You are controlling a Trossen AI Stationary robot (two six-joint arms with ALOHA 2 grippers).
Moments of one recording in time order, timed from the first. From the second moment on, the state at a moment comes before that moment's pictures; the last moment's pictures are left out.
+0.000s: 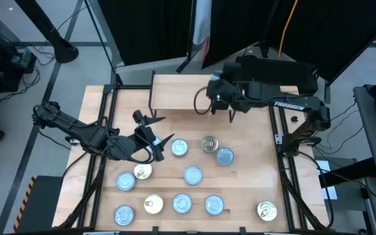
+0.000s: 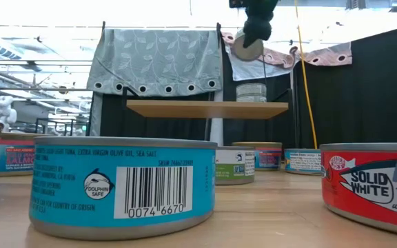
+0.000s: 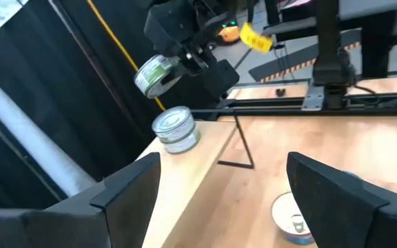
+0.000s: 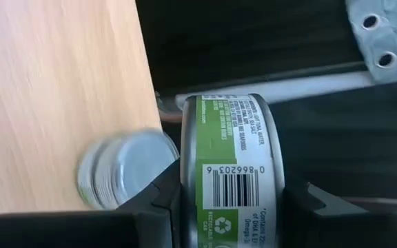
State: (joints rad) left arm -0.42 1.27 1.20 -0.28 -0.97 0.04; right arm -0.19 1.59 1.67 -0.92 0.88 -0.45
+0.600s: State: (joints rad) left arm -0.37 1.23 1.20 -0.28 -0.97 0.06; right arm -0.32 1.66 1.64 -0.92 0.76 -0.55
